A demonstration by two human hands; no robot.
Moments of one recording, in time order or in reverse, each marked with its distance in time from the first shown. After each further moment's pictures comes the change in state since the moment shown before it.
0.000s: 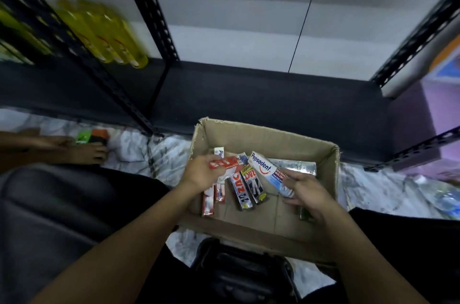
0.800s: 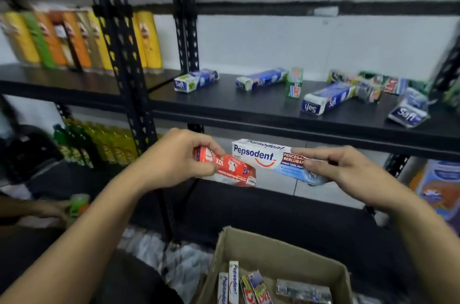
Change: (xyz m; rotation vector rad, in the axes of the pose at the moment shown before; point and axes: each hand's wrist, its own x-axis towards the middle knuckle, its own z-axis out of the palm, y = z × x) left_hand -0.207 0.167 -0.296 0.234 0.355 0.683; right_hand -0.274 -0.281 0.006 -0.574 -0.012 -0.963
